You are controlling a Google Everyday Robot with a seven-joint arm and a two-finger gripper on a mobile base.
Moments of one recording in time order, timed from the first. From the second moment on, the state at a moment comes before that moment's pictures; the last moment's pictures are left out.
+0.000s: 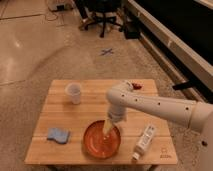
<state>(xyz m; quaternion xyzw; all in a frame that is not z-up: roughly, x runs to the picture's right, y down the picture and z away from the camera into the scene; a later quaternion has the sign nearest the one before) 0.046 0.200 0.785 -0.15 -0.37 -0.81 0.42</state>
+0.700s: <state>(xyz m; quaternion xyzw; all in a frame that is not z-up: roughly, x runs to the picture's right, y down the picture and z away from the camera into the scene) -0.018 0.181 0.789 -0.10 -0.37 -0.84 0.38</state>
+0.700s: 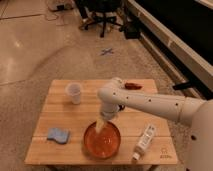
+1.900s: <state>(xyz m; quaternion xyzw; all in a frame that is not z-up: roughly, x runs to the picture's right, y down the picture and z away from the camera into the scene) -0.218 0.213 0.799 0.02 -0.40 -0.88 0.24</state>
